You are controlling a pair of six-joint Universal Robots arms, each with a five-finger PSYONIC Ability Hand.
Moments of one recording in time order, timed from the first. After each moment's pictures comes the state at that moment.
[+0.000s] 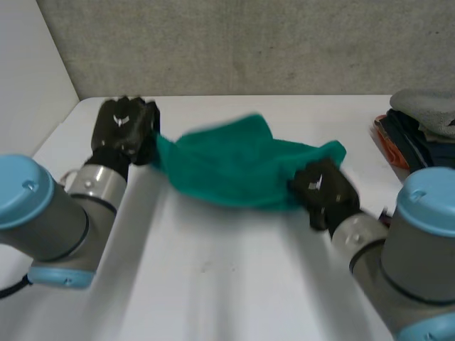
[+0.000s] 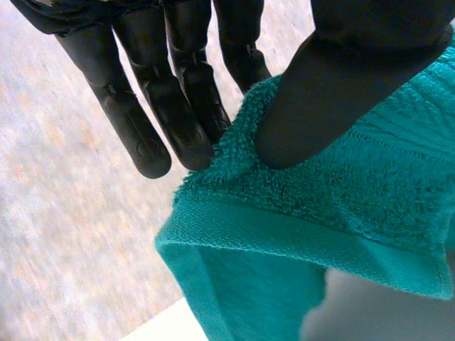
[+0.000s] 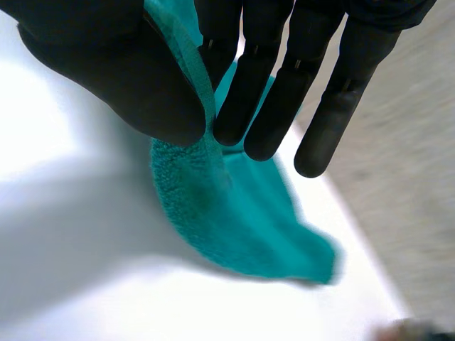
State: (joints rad) left arm 4.29 -1.87 -1.78 3.79 -1.55 3.33; right arm 2.10 -1.29 1.78 -0.21 1.53 2.48; left_hand 1.15 1.20 1.20 1.20 0.99; right_hand 1.12 1.18 1.19 1.20 1.04
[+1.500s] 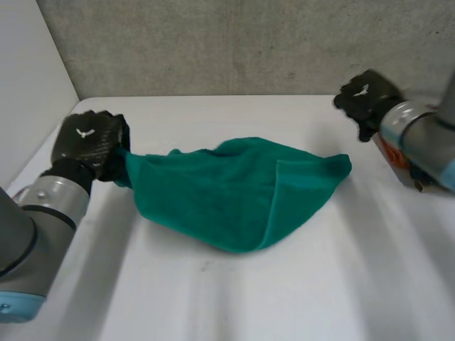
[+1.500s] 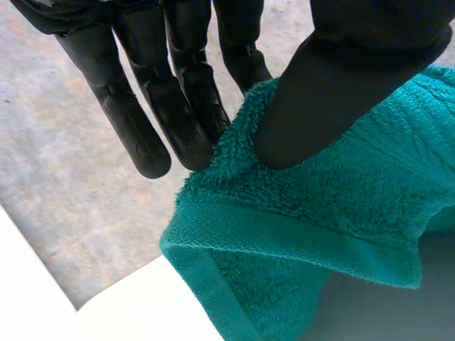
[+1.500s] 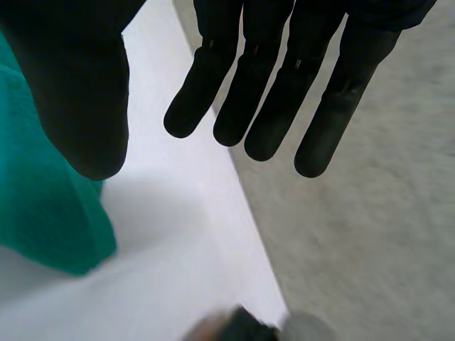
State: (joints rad) left arm 4.39 -1.64 -1.86 3.53 -1.55 3.33; right arm 1.80 -1.02 1.01 0.20 1.30 2.26; left_hand 1.15 1.20 1.20 1.20 0.99; right_hand 1.17 1.18 1.19 1.20 0.42
